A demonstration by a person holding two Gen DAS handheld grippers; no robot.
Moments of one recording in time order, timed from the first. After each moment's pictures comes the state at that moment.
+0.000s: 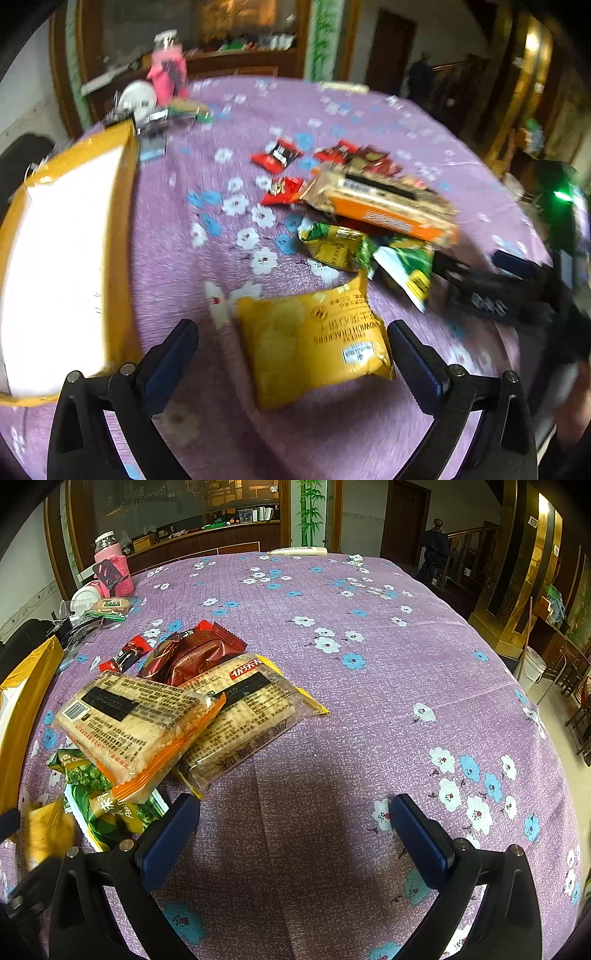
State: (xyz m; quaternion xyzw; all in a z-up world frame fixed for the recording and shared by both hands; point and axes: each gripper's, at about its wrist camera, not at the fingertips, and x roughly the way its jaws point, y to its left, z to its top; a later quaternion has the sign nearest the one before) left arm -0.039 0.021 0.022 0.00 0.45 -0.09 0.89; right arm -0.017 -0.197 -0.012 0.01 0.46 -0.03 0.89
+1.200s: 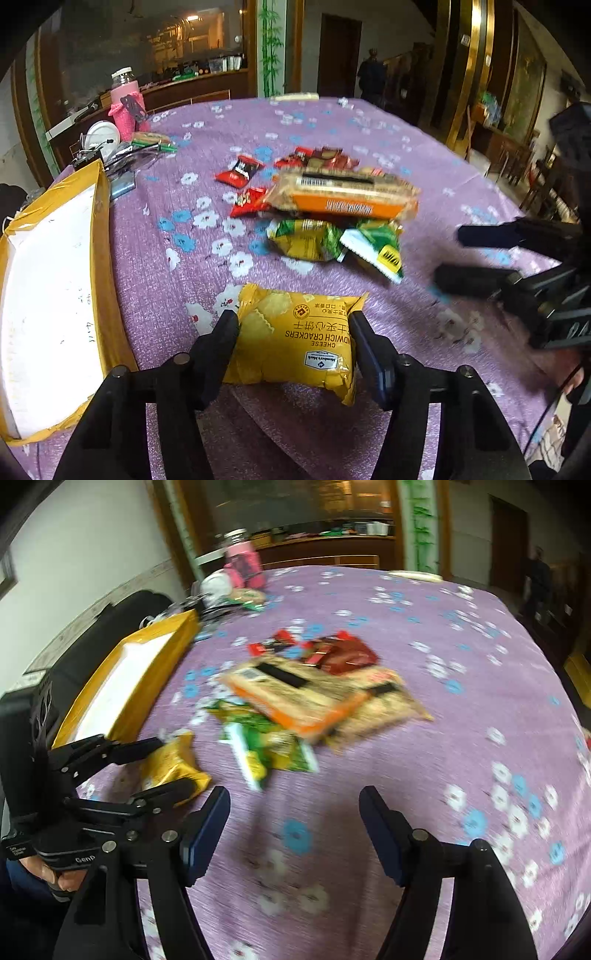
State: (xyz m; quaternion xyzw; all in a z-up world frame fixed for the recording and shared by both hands) left arm -0.049 0.016 0.022 0.04 0.42 -0.16 0.89; right arm -0.071 -0.162 0.028 -0.01 0.43 0.22 0.87
